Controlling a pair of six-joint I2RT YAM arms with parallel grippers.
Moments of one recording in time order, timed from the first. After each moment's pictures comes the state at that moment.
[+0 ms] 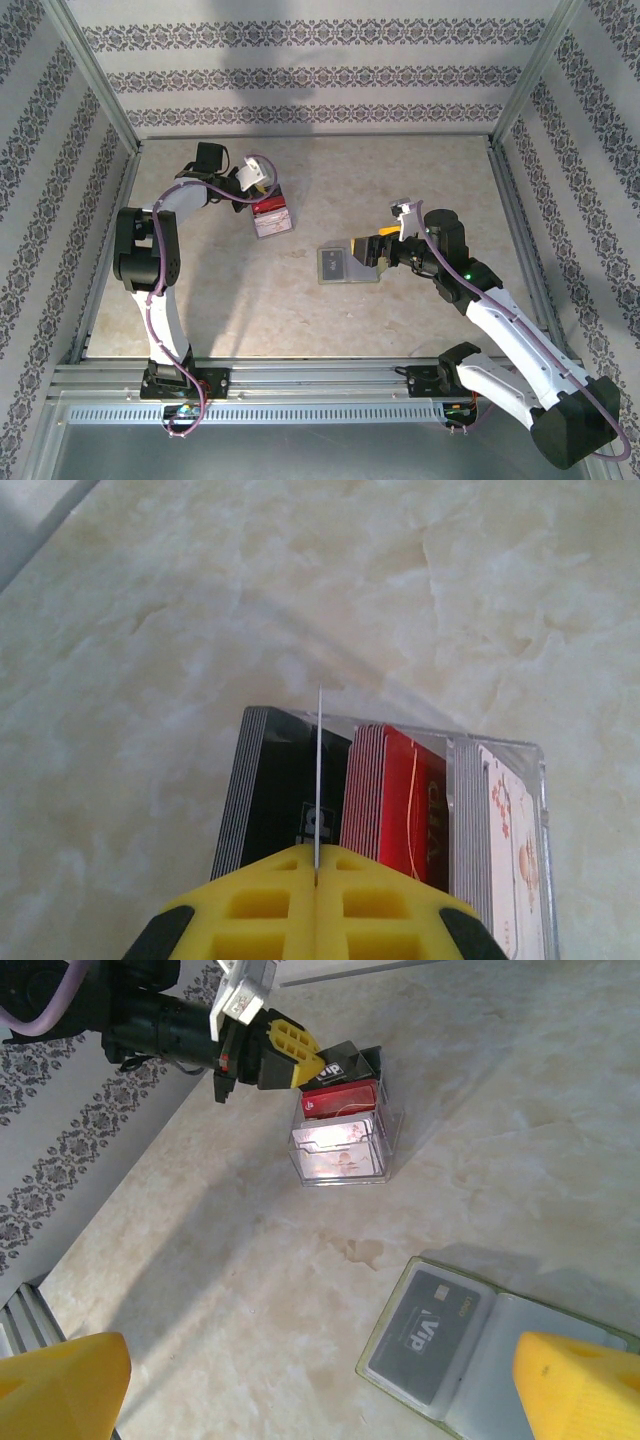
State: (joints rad) left arm -0.05 1.99 1.44 -0.38 0.65 0.87; right arm 0.41 0.91 0.70 -0.25 -0.44 0.37
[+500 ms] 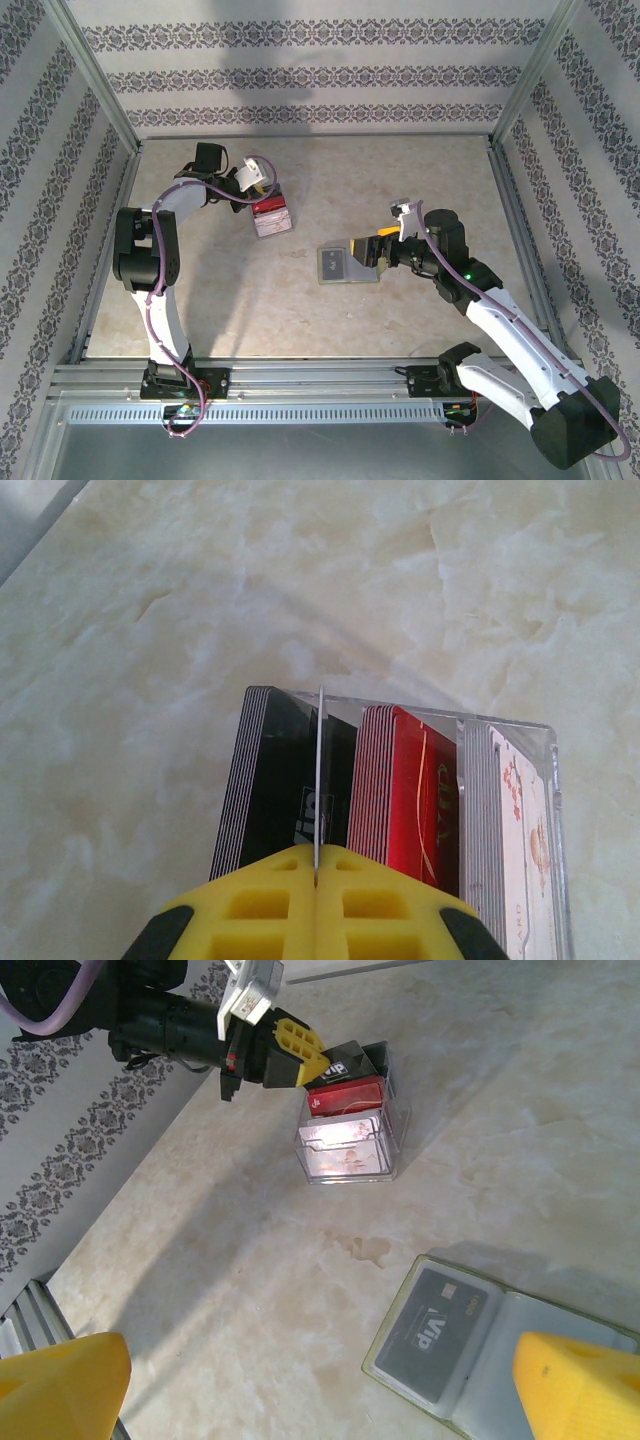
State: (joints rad) left arm -0.04 1.99 1.44 -0.39 0.64 0.89; right arm 0.41 0.91 0.70 -0.25 -0.45 0.37
